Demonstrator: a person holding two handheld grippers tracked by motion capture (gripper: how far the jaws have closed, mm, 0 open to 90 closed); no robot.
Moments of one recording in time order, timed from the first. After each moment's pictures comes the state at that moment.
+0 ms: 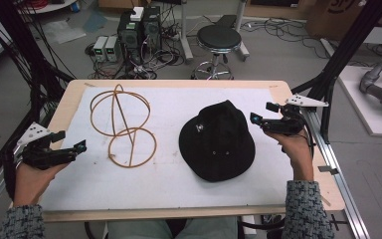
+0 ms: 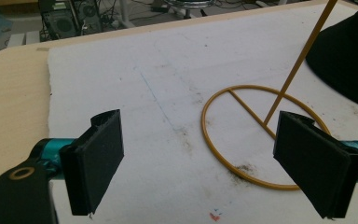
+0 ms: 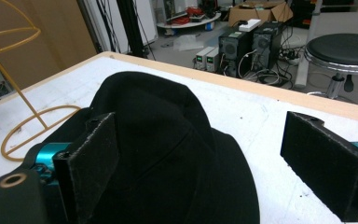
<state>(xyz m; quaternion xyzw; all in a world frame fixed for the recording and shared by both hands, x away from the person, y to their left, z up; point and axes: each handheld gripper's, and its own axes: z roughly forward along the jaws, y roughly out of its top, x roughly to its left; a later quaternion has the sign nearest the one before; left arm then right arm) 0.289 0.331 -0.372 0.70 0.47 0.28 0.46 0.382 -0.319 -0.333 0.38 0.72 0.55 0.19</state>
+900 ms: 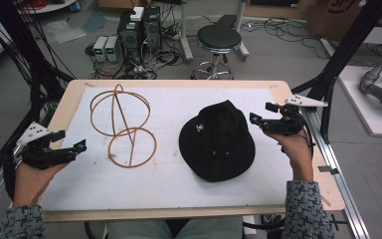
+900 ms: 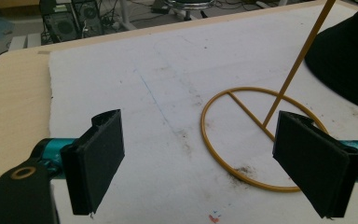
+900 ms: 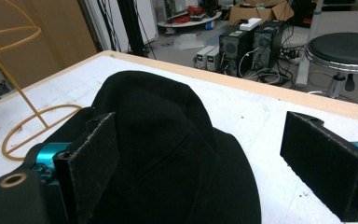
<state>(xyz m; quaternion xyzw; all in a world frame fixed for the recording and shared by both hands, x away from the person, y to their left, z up) 0.289 0.330 -0.369 0.70 0.47 0.28 0.46 0.382 -0.317 -0.333 0.38 0.72 0.55 0.19</state>
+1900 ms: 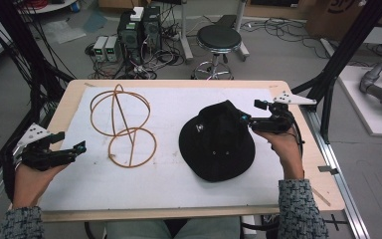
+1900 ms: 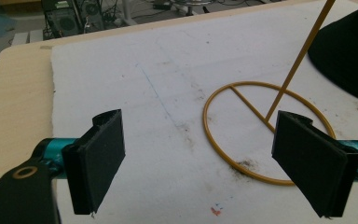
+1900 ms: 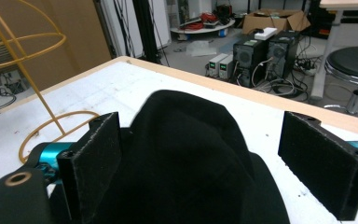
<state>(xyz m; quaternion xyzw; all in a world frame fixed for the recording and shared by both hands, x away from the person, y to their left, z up) 0.285 0.331 -0.371 0.70 0.47 0.28 0.45 0.383 -0.286 -0.327 0.36 0.72 0.56 0.19</state>
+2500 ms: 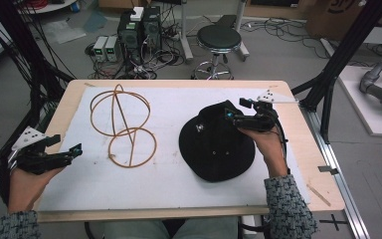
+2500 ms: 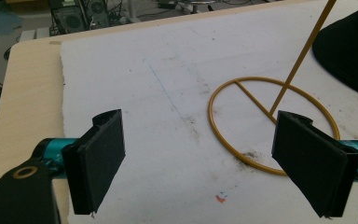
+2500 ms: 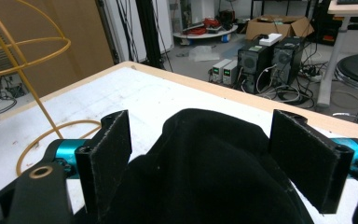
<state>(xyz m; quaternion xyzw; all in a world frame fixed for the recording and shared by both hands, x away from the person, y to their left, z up) 0.276 0.338 -0.372 0.70 0.48 0.28 0.44 0.391 -0.249 -0.333 0.35 0.72 0.57 0.19</state>
